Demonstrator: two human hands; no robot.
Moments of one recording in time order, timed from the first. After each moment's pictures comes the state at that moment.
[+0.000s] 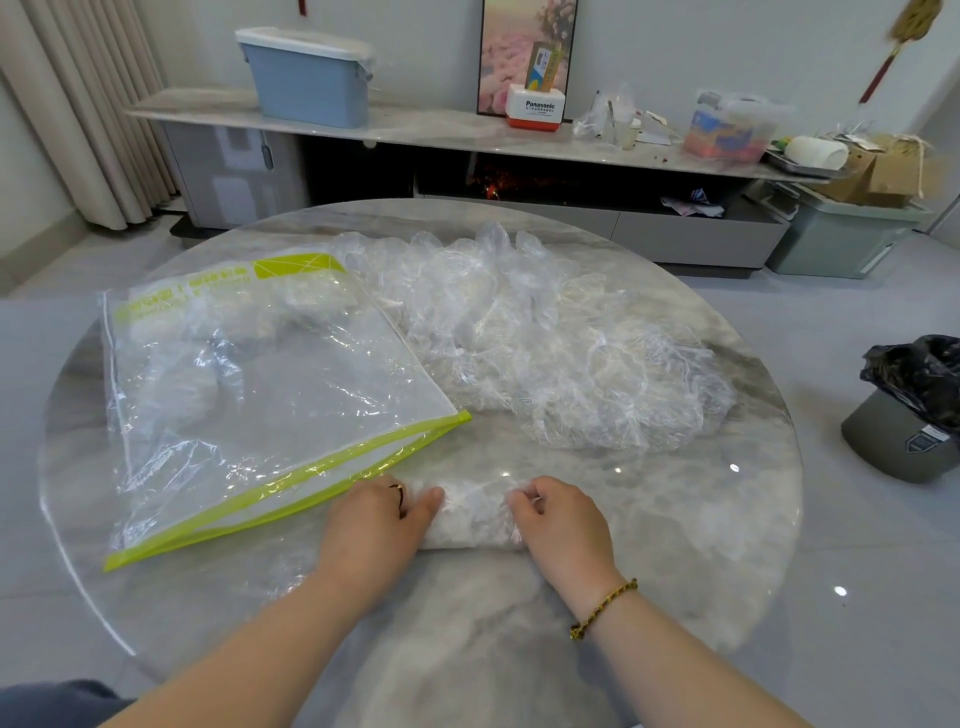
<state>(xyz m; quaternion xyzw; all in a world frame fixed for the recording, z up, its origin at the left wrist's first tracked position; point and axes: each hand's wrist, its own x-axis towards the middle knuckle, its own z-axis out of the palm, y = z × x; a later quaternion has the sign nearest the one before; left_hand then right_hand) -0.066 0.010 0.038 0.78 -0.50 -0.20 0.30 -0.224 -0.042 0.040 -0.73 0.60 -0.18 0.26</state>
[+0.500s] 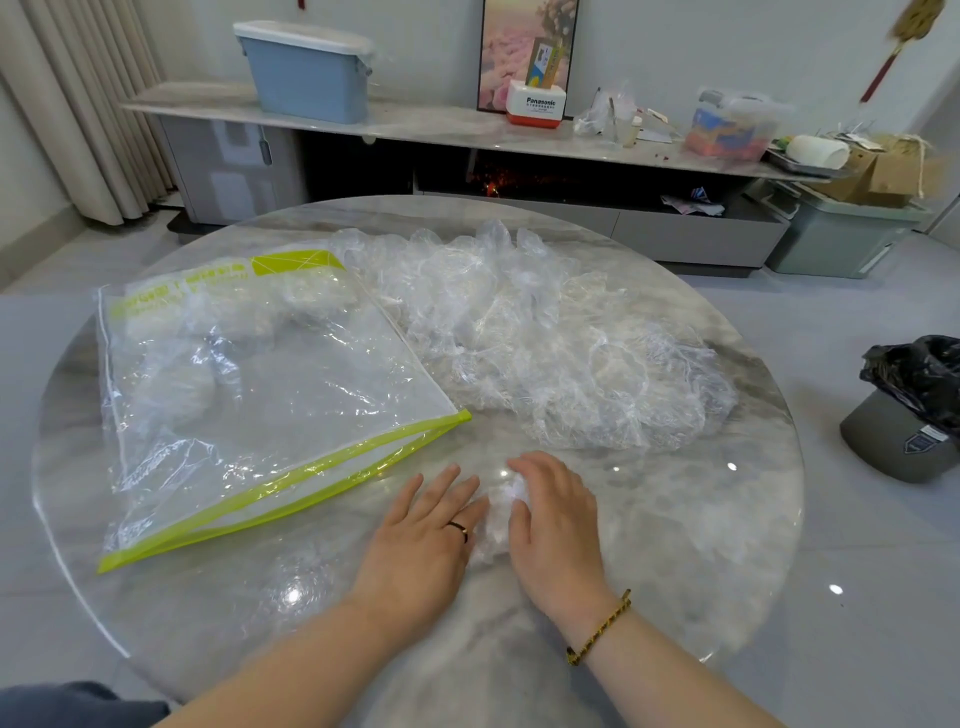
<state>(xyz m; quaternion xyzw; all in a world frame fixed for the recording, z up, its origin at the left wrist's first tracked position) -0.084 0.015 0.021 0.64 -0.77 -0.02 0.06 -0.215 -0.030 0.034 -0.80 0.52 -0.28 0.07</state>
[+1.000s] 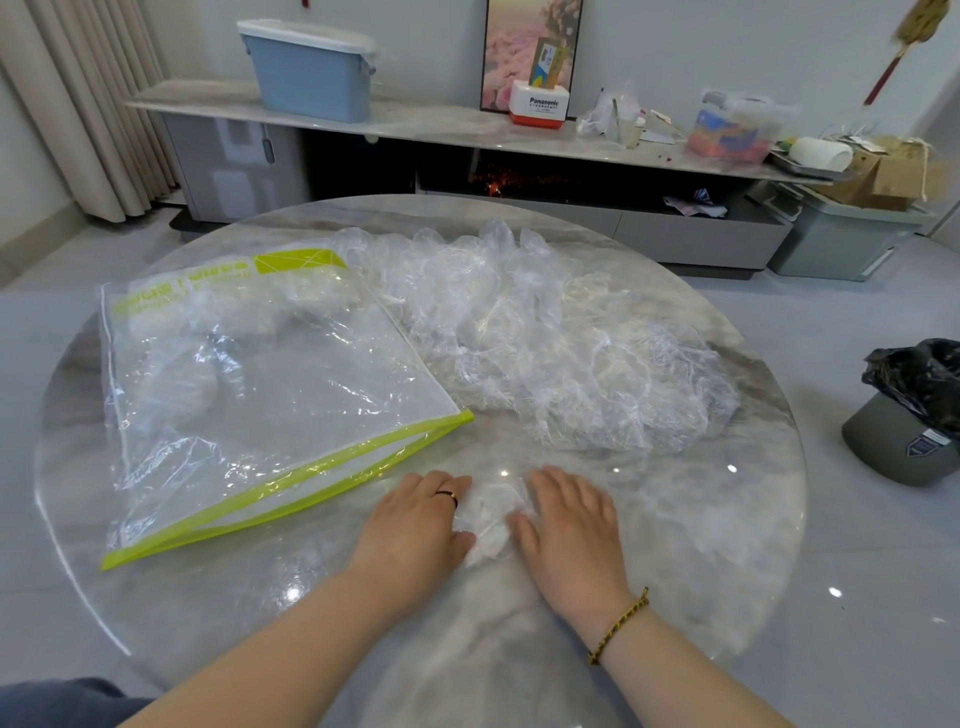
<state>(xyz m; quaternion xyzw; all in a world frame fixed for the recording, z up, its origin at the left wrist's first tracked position) -0.080 0.001 0.034 0.69 -0.71 -0.11 0.09 -0.230 -0.036 0.025 -0.83 0.55 -0.10 -0.02</state>
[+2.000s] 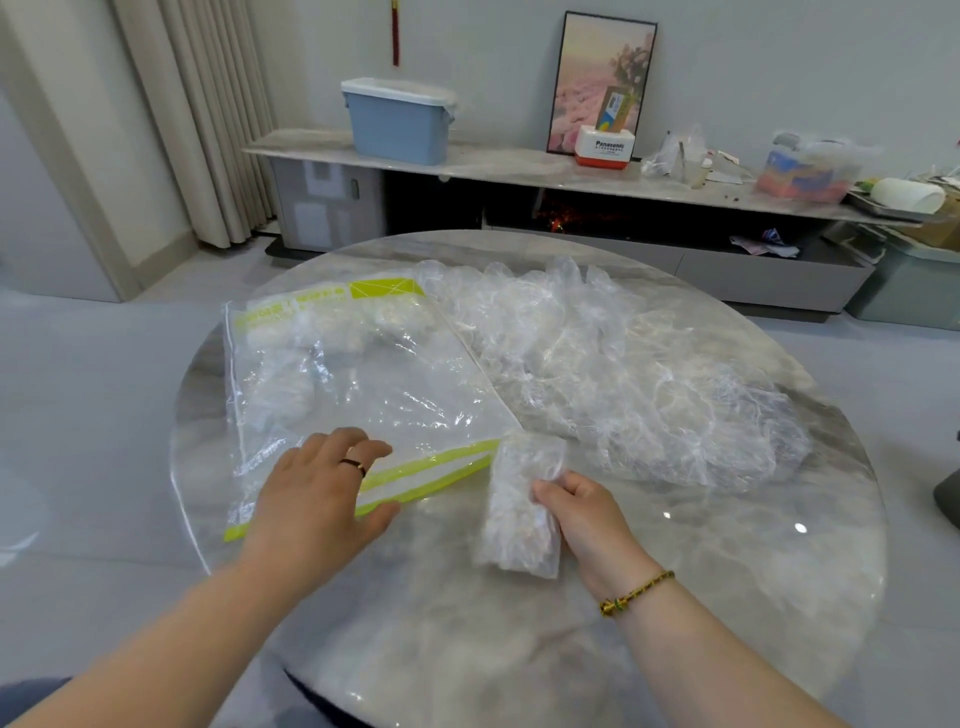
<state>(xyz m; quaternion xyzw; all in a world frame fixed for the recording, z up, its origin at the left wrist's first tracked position) 0.019 0.061 0.069 0.70 -0.65 0.18 0.22 -0.181 -0.043 0.059 -0.51 0.52 -0.31 0.61</state>
